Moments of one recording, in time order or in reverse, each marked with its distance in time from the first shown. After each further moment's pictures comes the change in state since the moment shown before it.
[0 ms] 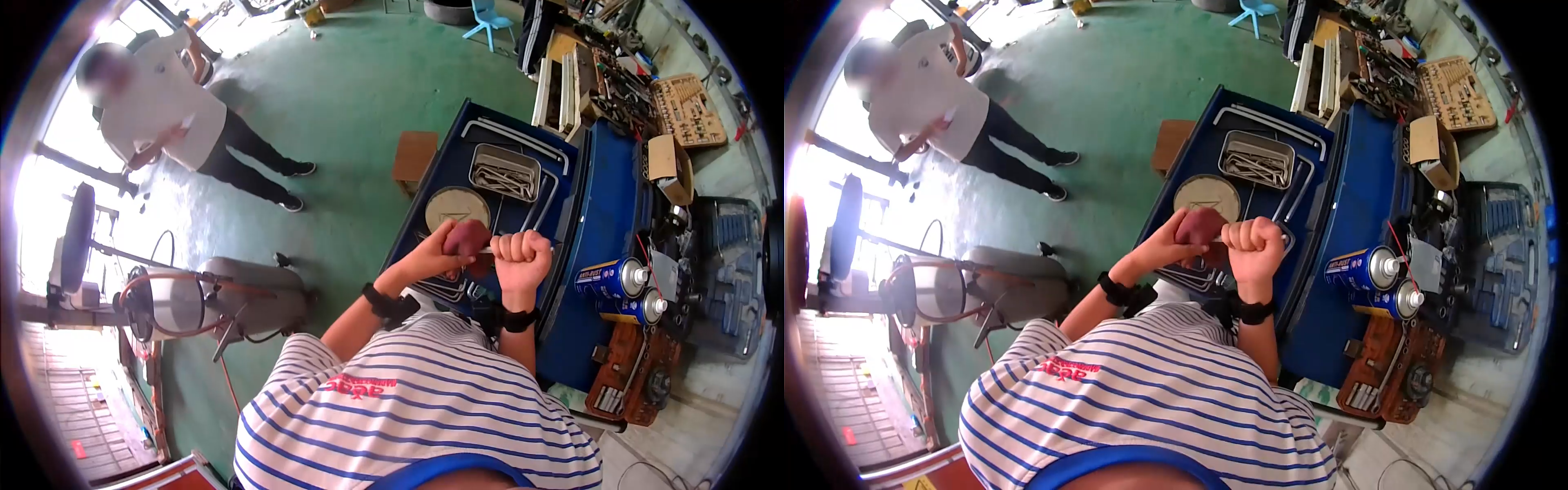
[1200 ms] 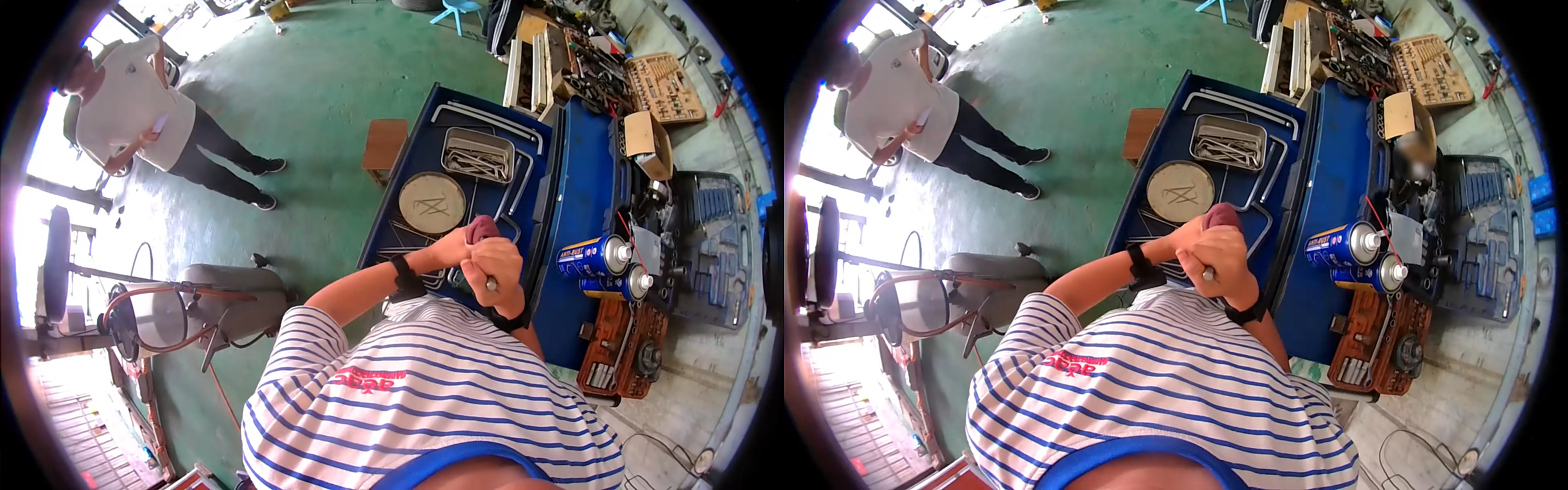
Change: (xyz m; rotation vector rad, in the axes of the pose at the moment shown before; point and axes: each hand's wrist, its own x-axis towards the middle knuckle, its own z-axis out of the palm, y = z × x) left_hand 0.079 -0.073 0.042 0.254 -0.263 0.322; right_hand -0.014 -0.017 0.038 -1.465 -0.384 -0.481
